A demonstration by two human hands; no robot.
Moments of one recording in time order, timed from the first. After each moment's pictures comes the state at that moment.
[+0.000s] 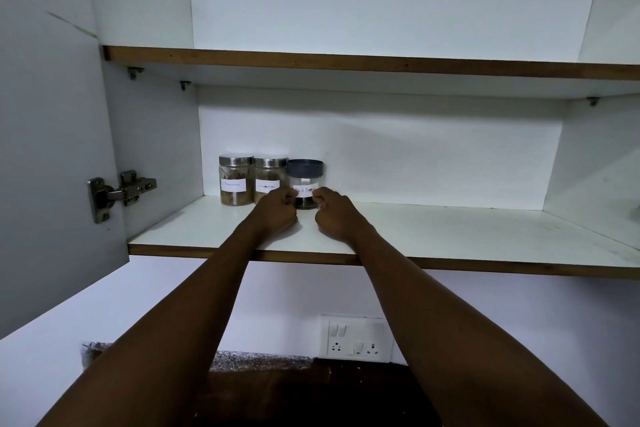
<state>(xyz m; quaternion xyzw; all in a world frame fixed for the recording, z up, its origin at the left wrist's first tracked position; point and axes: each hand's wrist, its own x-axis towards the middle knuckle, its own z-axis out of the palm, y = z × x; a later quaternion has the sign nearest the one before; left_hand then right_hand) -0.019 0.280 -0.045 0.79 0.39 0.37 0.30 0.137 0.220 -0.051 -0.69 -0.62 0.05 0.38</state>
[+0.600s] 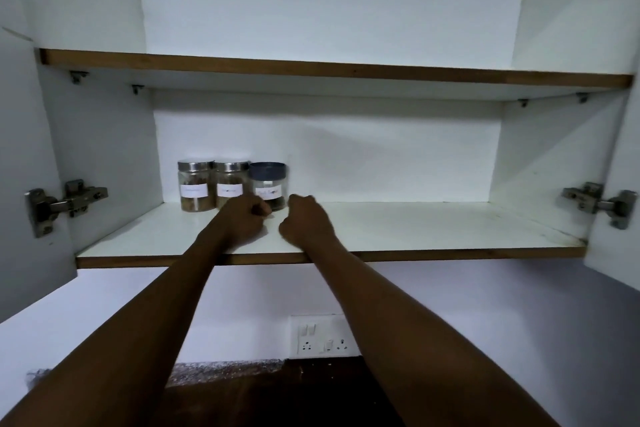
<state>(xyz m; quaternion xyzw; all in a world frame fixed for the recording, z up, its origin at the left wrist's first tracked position) -0.020 0.275 -0.048 0.85 0.37 0.33 0.17 0.113 0.182 -0.051 -0.75 -0.56 -0.06 0.35</state>
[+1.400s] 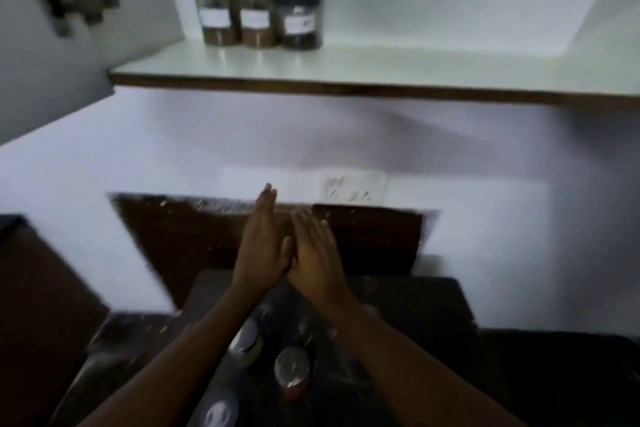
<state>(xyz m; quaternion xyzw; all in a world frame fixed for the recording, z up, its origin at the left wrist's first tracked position) -0.095 0.119 -0.337 0.85 0.32 0.40 0.12 0.023 0.048 -0.352 -0.69 -0.64 -0.08 0.32</state>
